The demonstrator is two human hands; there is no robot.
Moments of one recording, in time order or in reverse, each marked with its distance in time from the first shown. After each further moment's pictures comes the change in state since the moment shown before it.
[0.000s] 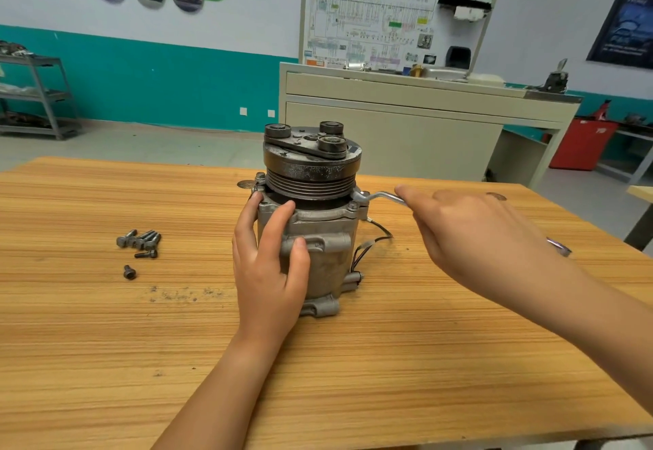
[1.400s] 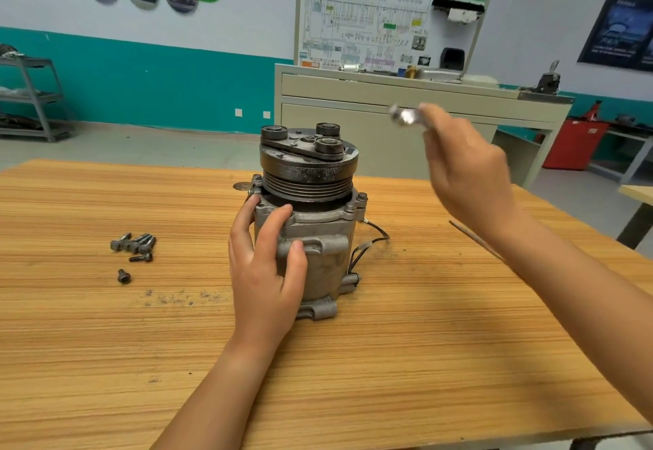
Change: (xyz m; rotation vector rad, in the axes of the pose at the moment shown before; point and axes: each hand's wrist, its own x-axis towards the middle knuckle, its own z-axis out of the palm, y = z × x) left_hand 0.000 -0.003 -0.002 -0.027 -0.040 -0.038; right_hand 0.058 0.038 0.035 0.289 0.773 -0.100
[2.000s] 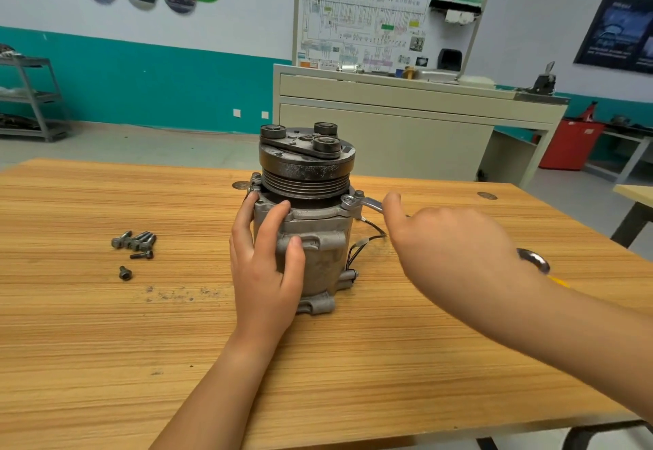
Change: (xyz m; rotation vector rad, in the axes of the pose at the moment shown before) left_hand -0.002 0.004 0.001 -0.014 0.010 -0.010; right_hand -0.017 -0.078 -0.045 -0.482 -0.924 0.028
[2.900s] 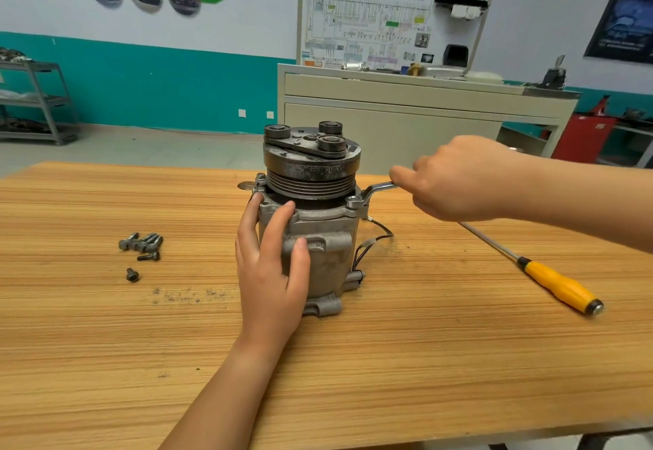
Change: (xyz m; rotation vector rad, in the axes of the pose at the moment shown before) left_hand -0.001 0.001 -0.001 -0.014 -0.021 0.003; right_hand 0.060 0.063 0.009 -0.289 0.104 -0.411
